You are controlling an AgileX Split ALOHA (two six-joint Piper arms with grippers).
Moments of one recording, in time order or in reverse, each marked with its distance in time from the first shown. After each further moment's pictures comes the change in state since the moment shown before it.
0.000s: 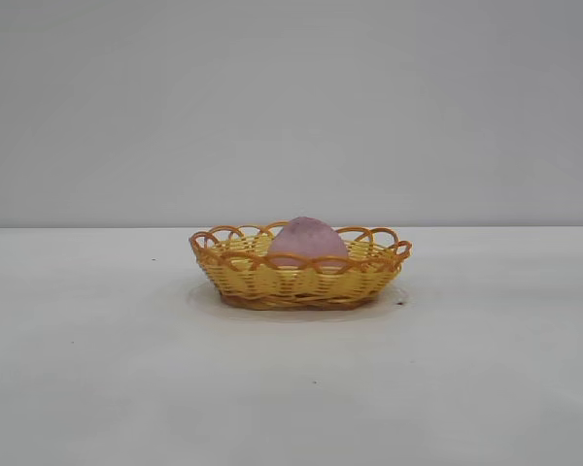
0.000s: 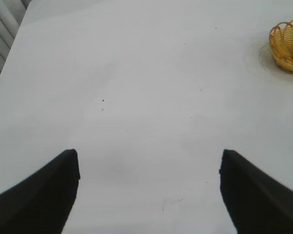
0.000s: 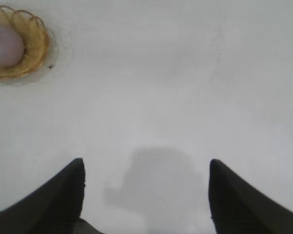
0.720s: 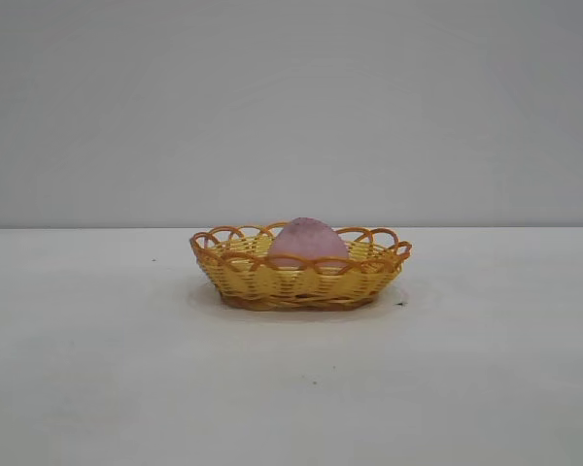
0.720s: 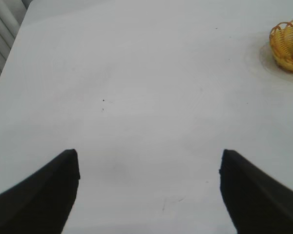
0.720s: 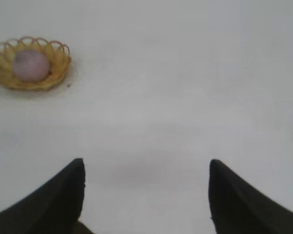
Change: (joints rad) left arm 0.000 0.000 0.000 0.000 0.000 0.000; right arm -0.002 -0.764 0.367 0.010 -0.004 0.002
